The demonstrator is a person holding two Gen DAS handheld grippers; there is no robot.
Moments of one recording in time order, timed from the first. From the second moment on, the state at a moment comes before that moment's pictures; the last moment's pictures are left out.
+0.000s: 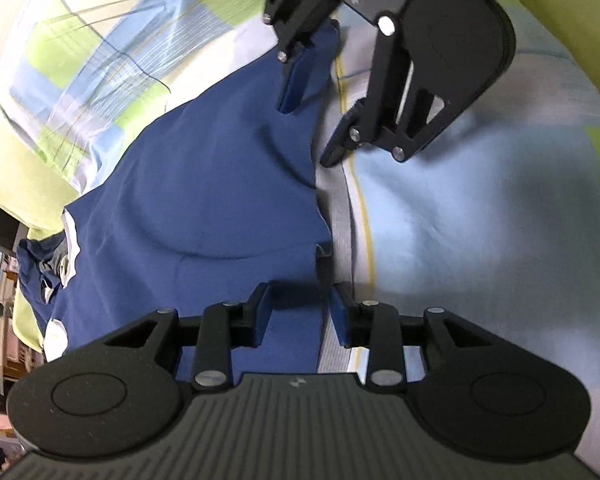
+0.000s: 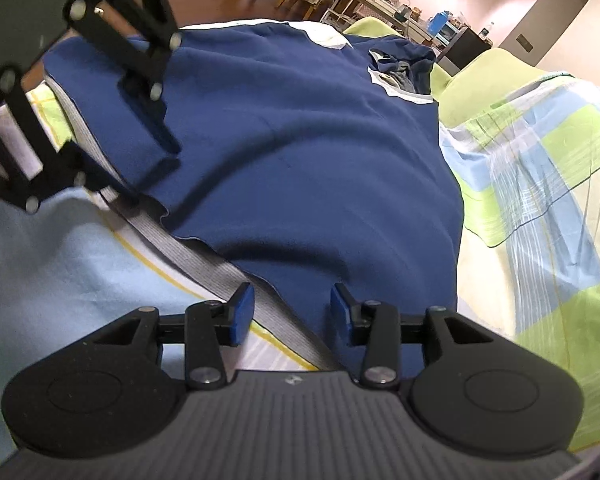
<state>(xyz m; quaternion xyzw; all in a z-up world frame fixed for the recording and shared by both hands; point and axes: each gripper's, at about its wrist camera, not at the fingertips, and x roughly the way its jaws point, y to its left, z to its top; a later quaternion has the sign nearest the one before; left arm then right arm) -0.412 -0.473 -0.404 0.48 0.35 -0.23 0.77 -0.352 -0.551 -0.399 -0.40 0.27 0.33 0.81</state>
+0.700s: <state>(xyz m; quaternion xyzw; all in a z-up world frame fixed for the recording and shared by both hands) -0.397 -0.435 -0.333 0.37 0.33 -0.18 0.85 -0.352 -0.547 -0.411 -0.42 0.21 0.27 0.84</state>
